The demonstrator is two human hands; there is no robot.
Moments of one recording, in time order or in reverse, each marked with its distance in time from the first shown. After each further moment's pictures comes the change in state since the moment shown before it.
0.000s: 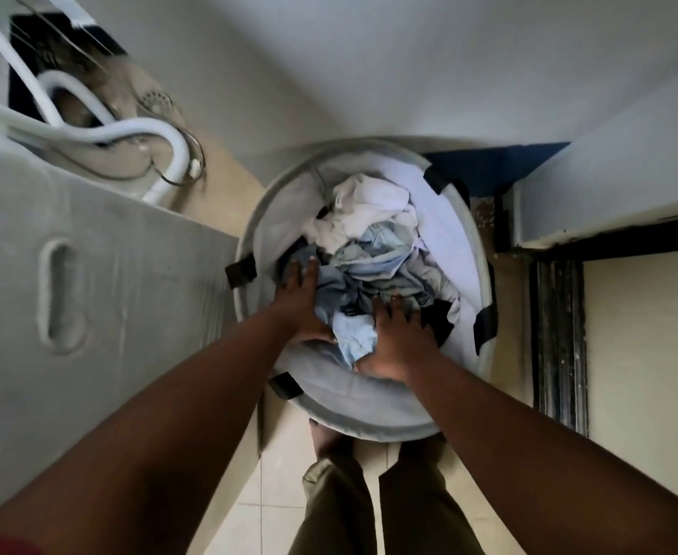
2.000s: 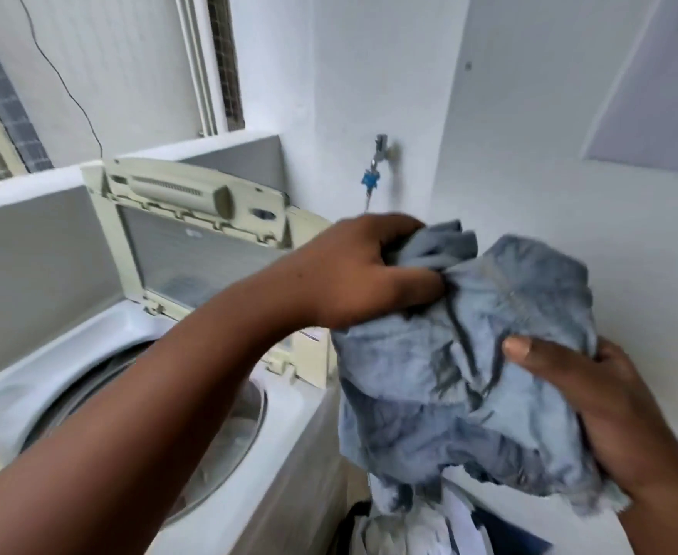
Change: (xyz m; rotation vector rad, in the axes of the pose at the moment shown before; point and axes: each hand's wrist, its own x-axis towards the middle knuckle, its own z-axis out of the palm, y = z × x) left_hand -0.757 0.098 -0.367 -0.272 1.107 0.560; right_hand -0.657 -0.224 -0.335 1.052 0.434 -1.114
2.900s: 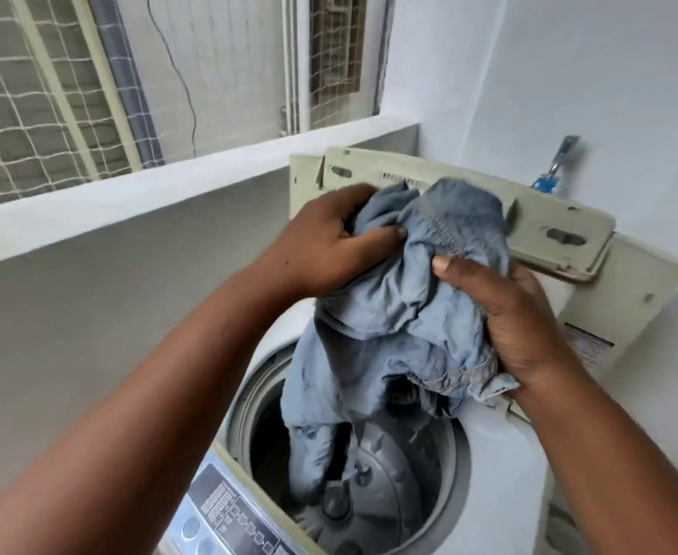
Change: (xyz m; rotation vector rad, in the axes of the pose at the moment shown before) left_hand -0.127 -0.259 -0.211 -0.052 0.380 -0.082; right_hand 0.097 0.062 0.367 0.129 -0.148 0.032
